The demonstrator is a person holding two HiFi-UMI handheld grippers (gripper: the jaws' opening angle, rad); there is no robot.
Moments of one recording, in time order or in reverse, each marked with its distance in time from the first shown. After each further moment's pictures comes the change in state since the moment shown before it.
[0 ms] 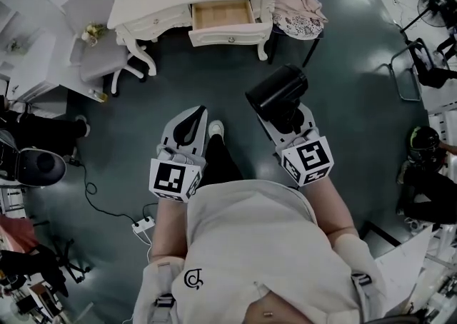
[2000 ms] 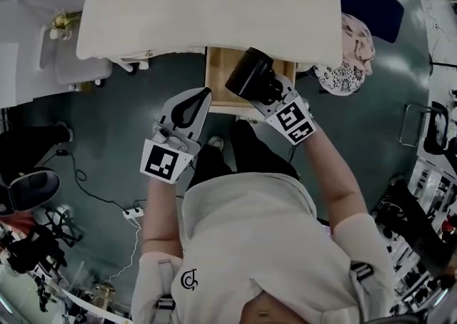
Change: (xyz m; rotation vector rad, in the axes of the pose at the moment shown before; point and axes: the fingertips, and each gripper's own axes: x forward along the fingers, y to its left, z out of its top) left arm 0.401 0.364 -0.061 -0.160 0.013 -0.026; right arm 0.540 -0.219 -0.117 -0.198 0.471 0.489
